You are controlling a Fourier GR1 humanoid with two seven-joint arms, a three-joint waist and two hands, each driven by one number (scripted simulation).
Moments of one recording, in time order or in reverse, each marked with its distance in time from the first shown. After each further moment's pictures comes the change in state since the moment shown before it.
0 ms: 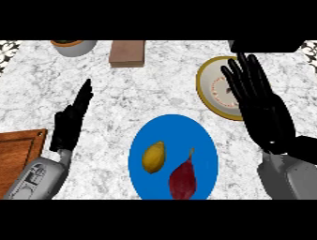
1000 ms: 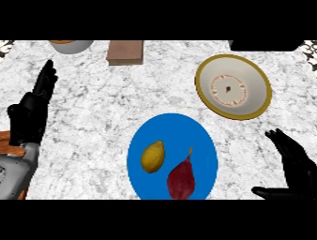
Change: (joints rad) left arm 0.006 0.125 0.110 -0.170 -0.062 0.041 0.080; right arm 0.344 -0.098 -0.175 0.484 0.190 0.238 -0.682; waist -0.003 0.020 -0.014
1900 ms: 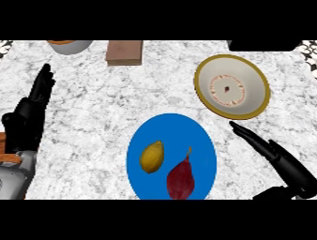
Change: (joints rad) left arm 0.055 -0.023 0.023 -0.093 -0.060 -0.011 0.052; right arm -0.030 -0.153 0.238 -0.458 0.409 -0.095 0.459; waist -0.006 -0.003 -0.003
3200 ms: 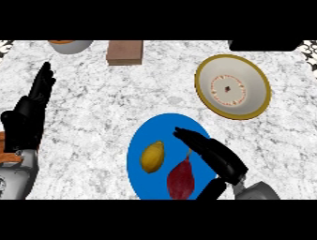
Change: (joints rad) left arm 0.005 -0.120 0.116 -0.032 -0.123 -0.123 0.040; right arm -0.148 0.293 0.160 0.204 0.423 0.012 0.285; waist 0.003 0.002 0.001
